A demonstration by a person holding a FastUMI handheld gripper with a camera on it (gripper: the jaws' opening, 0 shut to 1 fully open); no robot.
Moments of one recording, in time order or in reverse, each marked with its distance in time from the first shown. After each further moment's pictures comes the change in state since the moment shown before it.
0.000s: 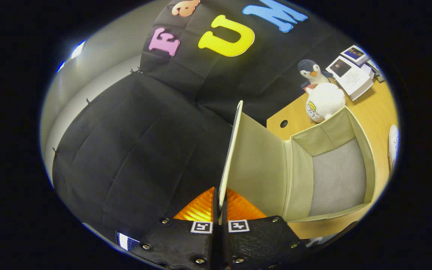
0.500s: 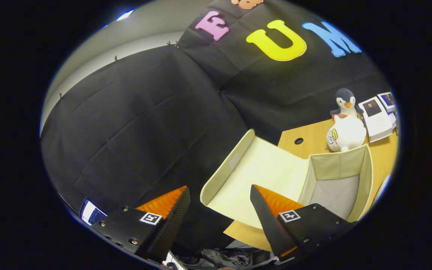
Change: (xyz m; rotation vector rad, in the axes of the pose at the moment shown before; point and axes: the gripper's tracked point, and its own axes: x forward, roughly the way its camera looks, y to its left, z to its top) arm 0.007 0.026 -0.009 -0.351 0.015 0.013
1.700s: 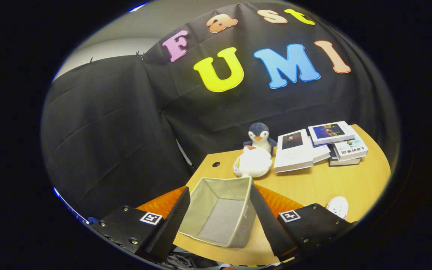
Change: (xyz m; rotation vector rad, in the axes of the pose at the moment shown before) arm -0.166 -0.207 0.047 -0.074 -0.128 -0.449
